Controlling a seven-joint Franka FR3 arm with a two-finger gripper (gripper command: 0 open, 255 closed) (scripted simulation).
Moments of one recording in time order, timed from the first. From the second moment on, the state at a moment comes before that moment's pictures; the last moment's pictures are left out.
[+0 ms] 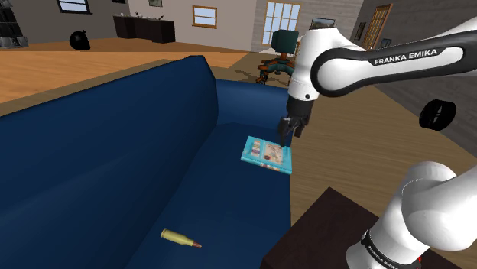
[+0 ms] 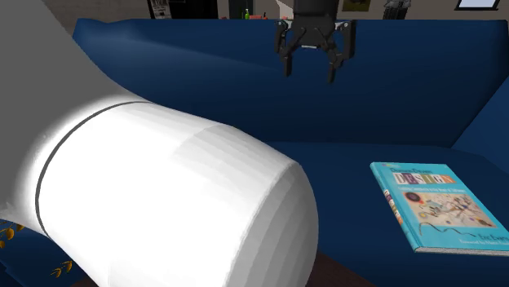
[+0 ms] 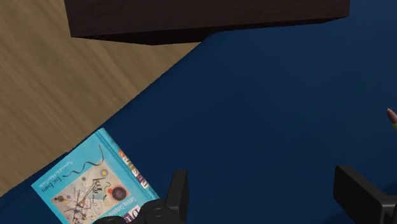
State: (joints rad) arm 0.13 -0.58 0.00 -2.53 -0.02 1.96 0.15
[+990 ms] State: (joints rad) arm 0.26 -0.13 0.12 -2.49 0.02 2.43 0.13
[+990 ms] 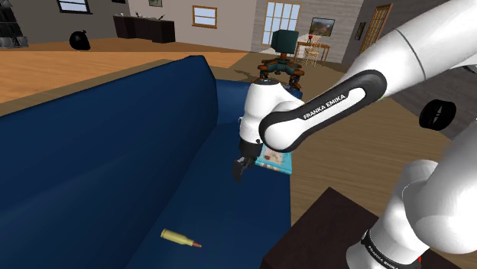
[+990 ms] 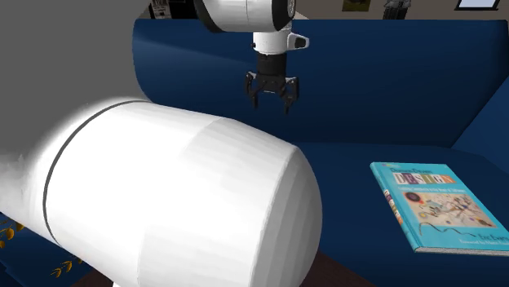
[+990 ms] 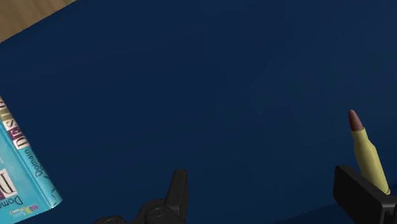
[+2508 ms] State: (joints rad) arm 0.52 0.62 0.16 -2.02 -0.22 2.79 0.24
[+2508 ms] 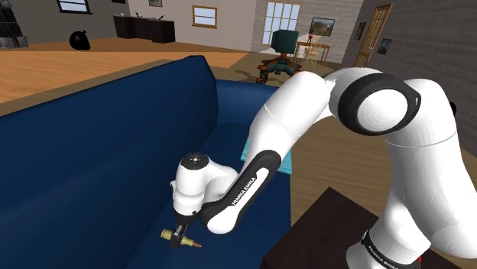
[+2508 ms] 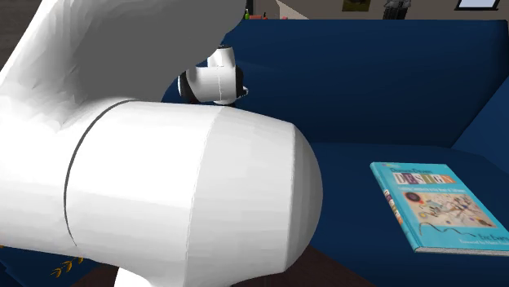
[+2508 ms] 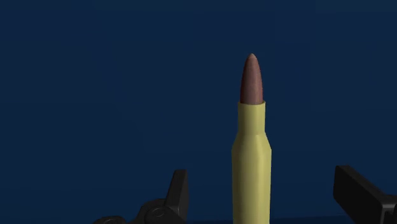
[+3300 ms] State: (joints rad) arm 0.53 0.72 0.13 -1.98 -0.24 2.83 0.24
